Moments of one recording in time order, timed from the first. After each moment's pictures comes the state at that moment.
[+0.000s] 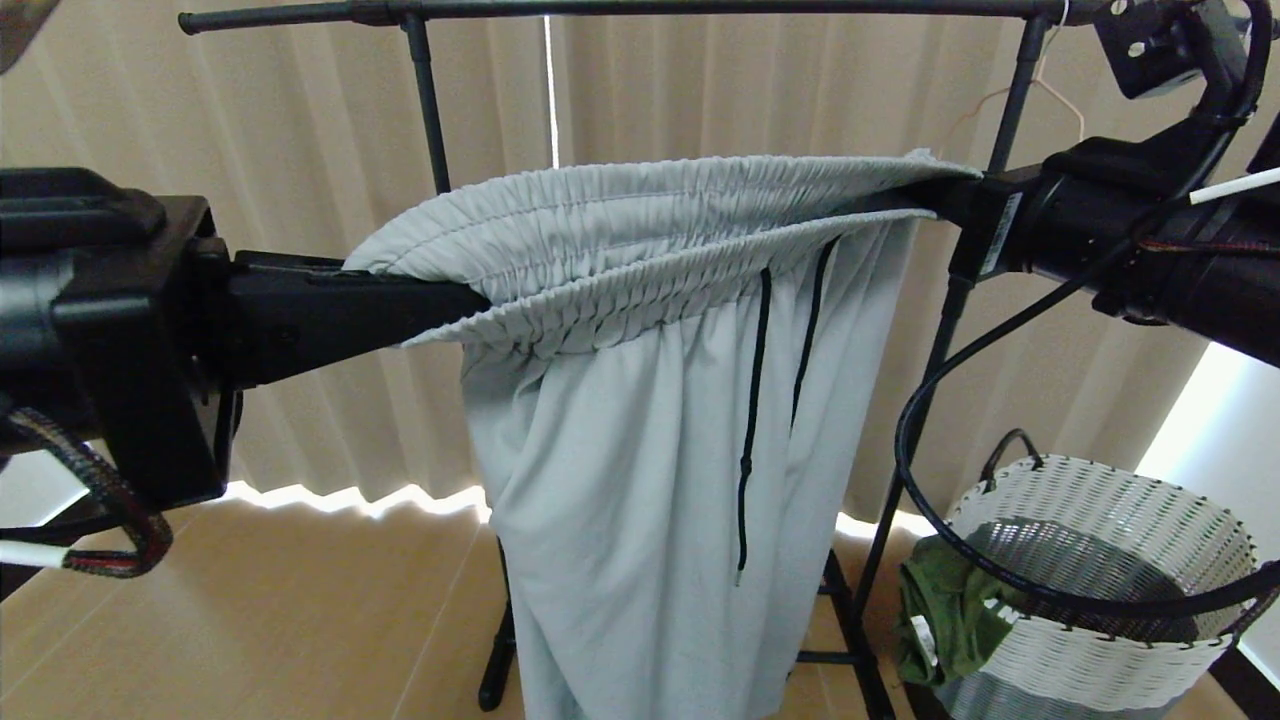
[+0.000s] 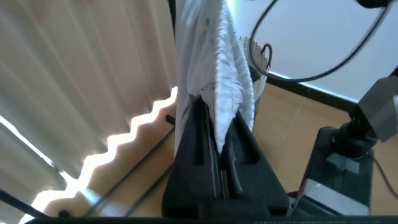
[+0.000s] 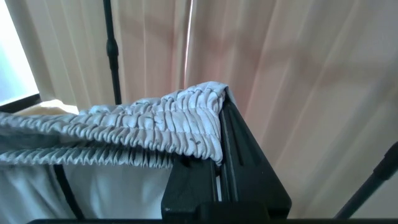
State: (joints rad) left arm -0.62 1.22 -1.09 0.01 -0.35 0.08; right arm 0.44 1.52 -1.11 -0.46 -0.02 -0.02
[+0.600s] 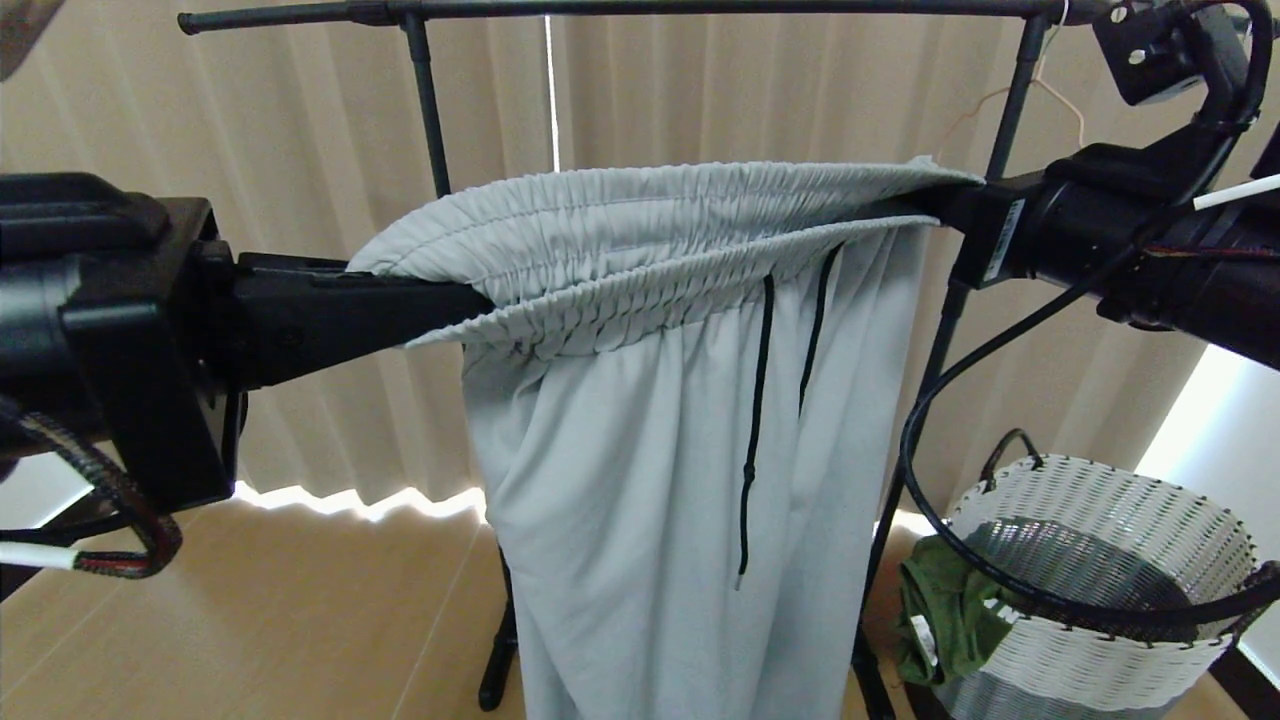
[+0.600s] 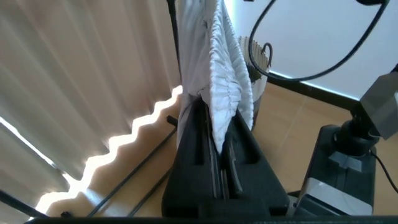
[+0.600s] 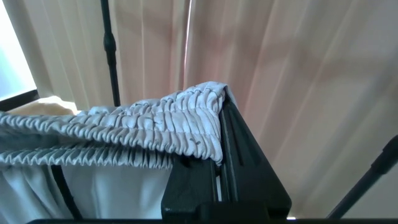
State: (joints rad) left arm -0.62 1.22 -1.07 -0.02 -0.35 0.09; right arm 0.44 1.51 -1.10 -0.44 -0.02 -0.02
